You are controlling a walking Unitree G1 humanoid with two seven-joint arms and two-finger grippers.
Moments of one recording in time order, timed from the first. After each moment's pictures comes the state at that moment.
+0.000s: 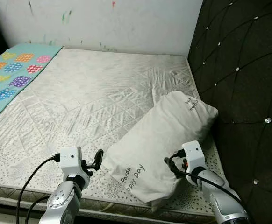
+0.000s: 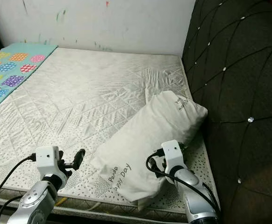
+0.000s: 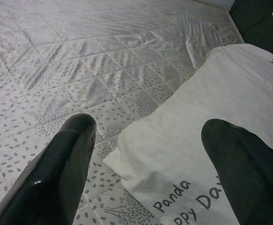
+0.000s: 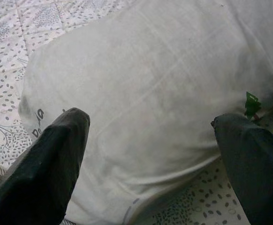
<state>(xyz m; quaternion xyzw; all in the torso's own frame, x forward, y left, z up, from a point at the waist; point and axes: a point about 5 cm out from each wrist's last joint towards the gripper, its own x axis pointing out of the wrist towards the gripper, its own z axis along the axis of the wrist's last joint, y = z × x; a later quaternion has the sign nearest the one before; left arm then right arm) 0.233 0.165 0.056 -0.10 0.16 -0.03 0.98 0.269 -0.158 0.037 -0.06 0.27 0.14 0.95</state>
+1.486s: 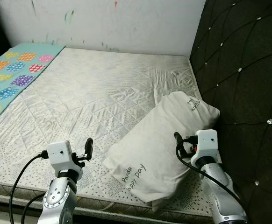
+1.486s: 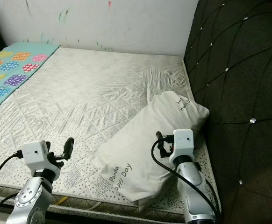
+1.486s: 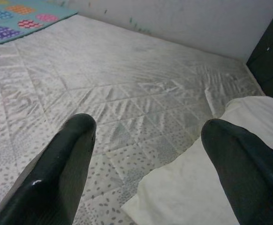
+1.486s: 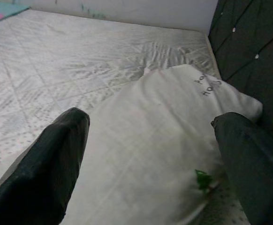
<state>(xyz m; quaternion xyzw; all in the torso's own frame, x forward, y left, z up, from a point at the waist) 0.240 0.178 0.074 -0.10 0.07 0.03 0.99 0.279 -0.162 0.071 -0.02 0.08 0.03 1.00</state>
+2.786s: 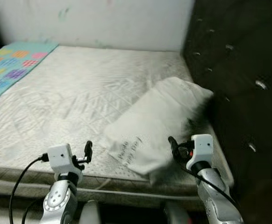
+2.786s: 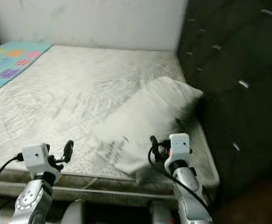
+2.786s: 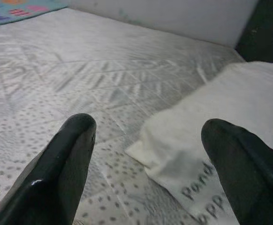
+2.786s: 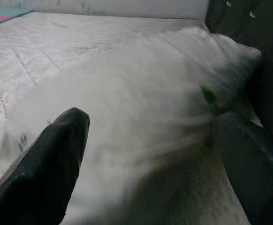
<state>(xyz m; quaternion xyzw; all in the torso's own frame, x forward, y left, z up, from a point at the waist) 0.241 0.176 0.069 -0.09 0.07 0.03 0.99 0.268 -0.155 0.062 0.01 0.09 0.06 0.99</state>
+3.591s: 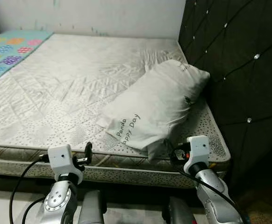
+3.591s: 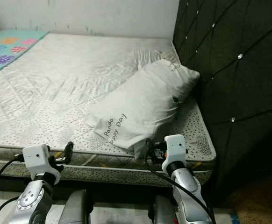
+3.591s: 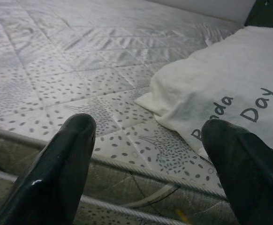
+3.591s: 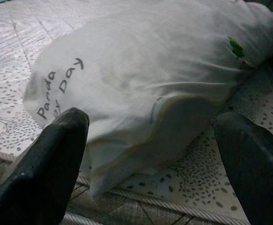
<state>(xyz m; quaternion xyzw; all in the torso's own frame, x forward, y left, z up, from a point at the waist) 0.237 0.178 0.063 -0.09 0.09 0.04 0.99 0.269 -0.146 0.064 0.00 0.08 0.11 0.99</state>
